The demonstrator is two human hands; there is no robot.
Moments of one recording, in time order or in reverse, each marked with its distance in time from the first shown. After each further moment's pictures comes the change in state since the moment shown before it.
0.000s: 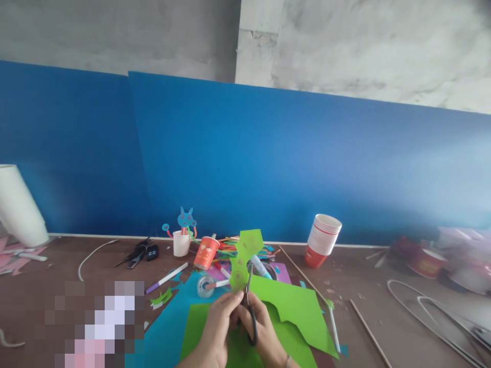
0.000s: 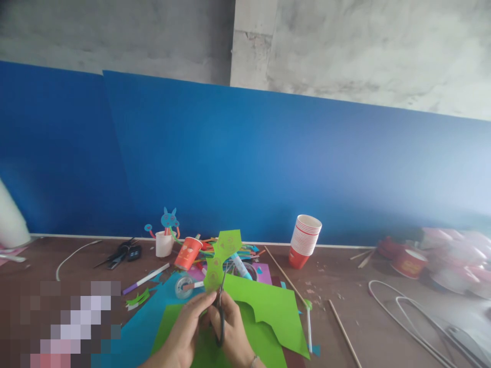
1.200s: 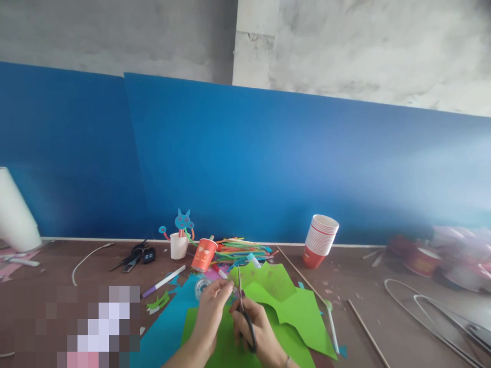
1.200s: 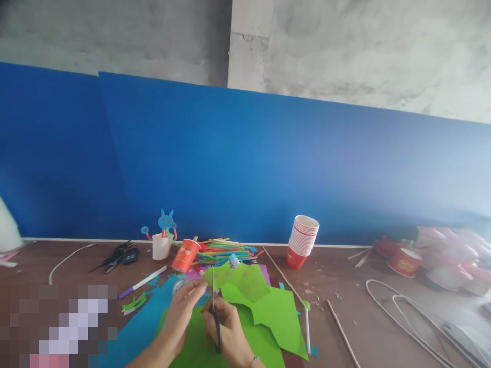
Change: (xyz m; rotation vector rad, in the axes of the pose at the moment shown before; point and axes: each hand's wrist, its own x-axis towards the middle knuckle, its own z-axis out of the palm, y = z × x) left_hand 0.008 0.029 -0.005 0.349 0.018 0.363; right_hand 0.002 0.000 0.000 -0.073 -0.051 0.152
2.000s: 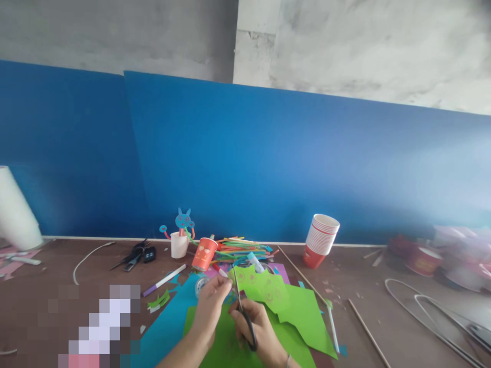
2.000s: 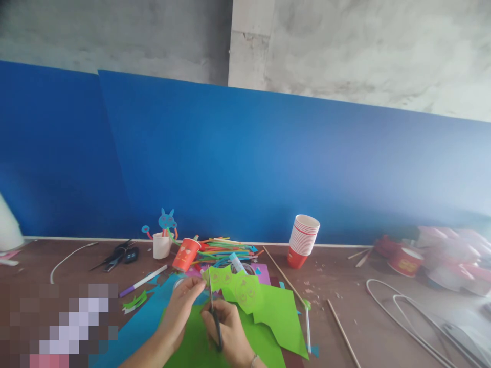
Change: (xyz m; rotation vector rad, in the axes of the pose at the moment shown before) left_hand 0.007 -0.001 -0.003 -0.016 -0.040 0.003; right_hand 0.005 0.014 -0.004 -0.025 0.011 -0.011
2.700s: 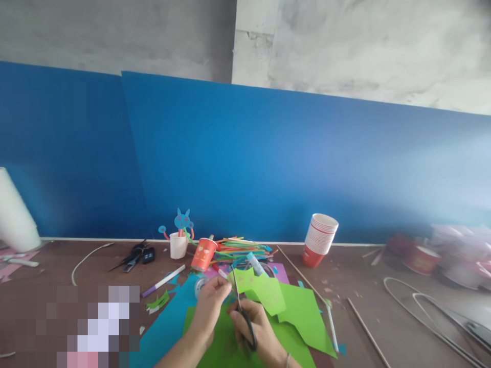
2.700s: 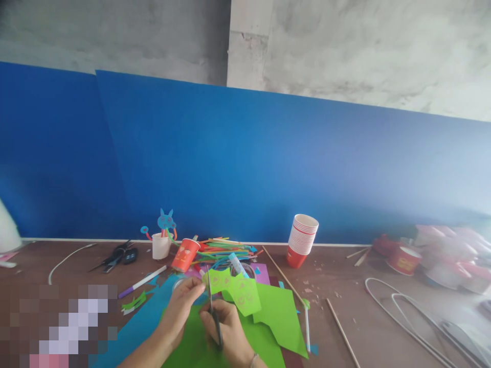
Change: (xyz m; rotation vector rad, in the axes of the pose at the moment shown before) left_hand 0.002 -0.003 -0.002 -0.019 -0.041 0.004; right_hand -0.002 -0.005 0.000 0.010 -0.015 0.048
